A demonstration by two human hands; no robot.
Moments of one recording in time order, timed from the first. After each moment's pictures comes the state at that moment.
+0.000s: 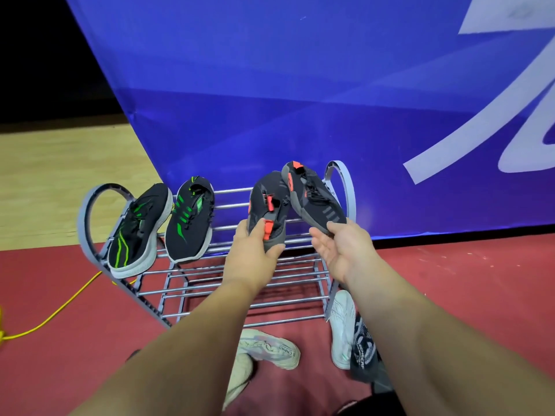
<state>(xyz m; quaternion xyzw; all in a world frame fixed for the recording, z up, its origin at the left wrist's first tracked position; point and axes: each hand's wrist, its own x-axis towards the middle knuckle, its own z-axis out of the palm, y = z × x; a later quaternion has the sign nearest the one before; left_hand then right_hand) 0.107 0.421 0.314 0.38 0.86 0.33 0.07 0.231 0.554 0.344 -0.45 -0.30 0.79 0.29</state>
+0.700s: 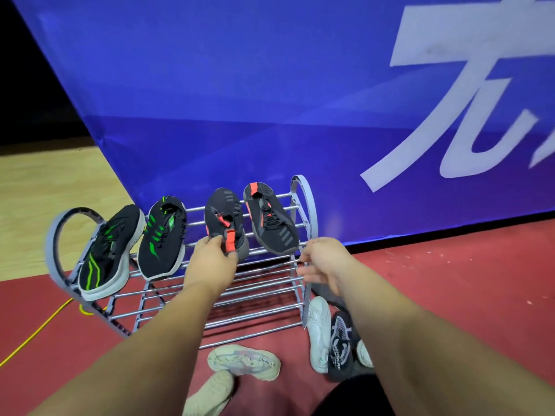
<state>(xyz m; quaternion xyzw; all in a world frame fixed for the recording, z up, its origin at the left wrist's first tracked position) 0.100 0.411 0.341 0.33 0.90 0.28 0.10 0.284 0.550 0.369 -0.52 -0.52 0.66 0.13</state>
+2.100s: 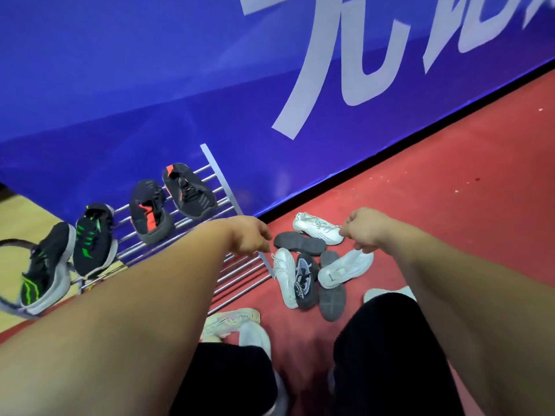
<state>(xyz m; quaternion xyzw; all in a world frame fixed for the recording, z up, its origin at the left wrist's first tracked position) 0.316 0.492 0.385 0.59 0.75 -0.13 0.28 0.559 0.586 0.322 -0.58 -0.68 0.45 0.02</state>
